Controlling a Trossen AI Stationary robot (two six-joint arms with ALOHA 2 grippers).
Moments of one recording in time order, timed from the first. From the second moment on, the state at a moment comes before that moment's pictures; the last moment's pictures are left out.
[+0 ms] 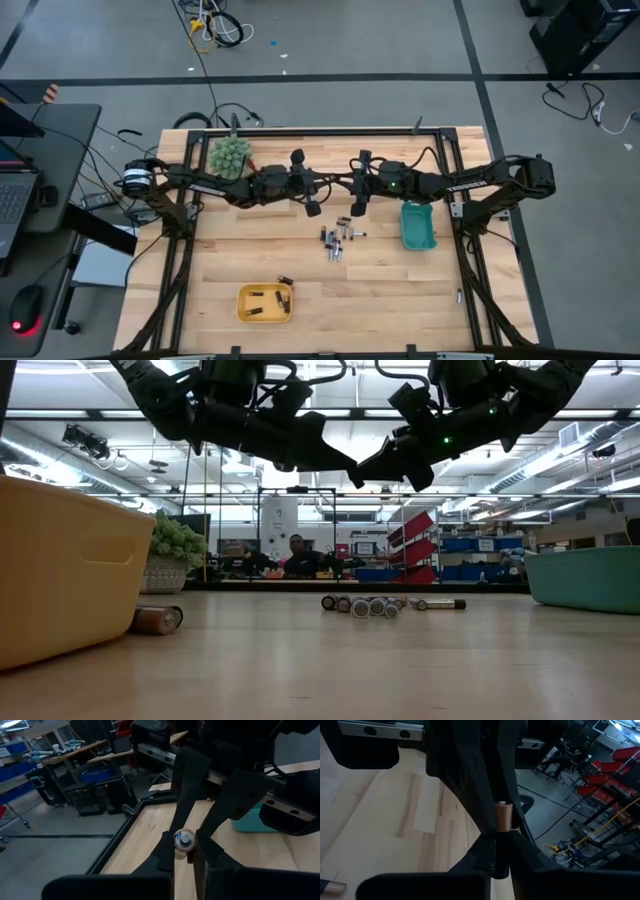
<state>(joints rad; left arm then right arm) 0.13 1.62 0.81 0.69 -0.24 0.24 -0.16 1.44 0.67 0.51 0.14 -0.49</state>
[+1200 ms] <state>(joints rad) -0.68 1.21 0.81 -0.36 -0.39 -0.82 -0.14 1.13 0.67 0.15 0.07 -0.28</state>
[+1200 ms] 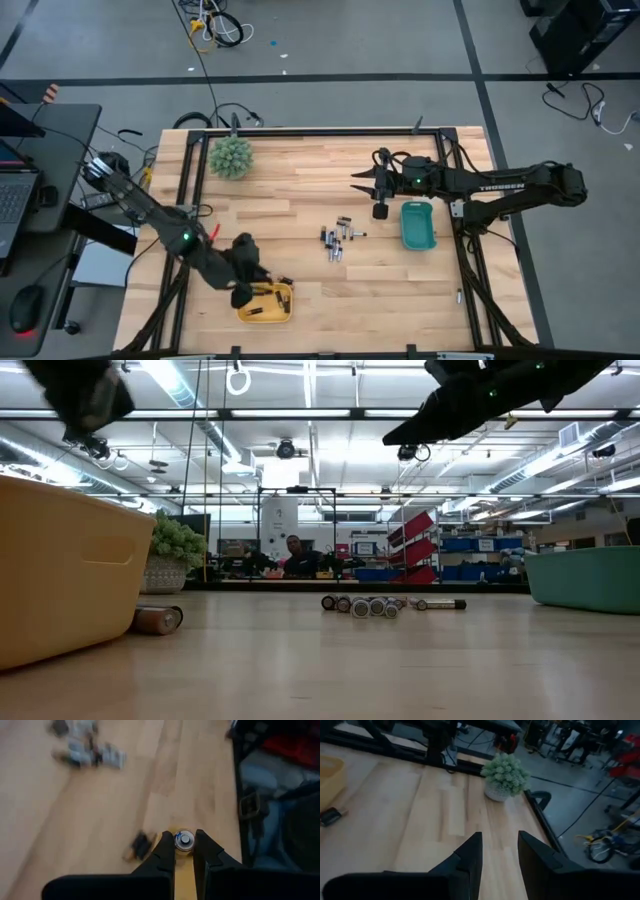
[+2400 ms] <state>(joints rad) -0.75 1.32 0.82 -0.25 -0.41 -1.02 -0.04 1.13 0.67 0.11 0.04 -0.13</state>
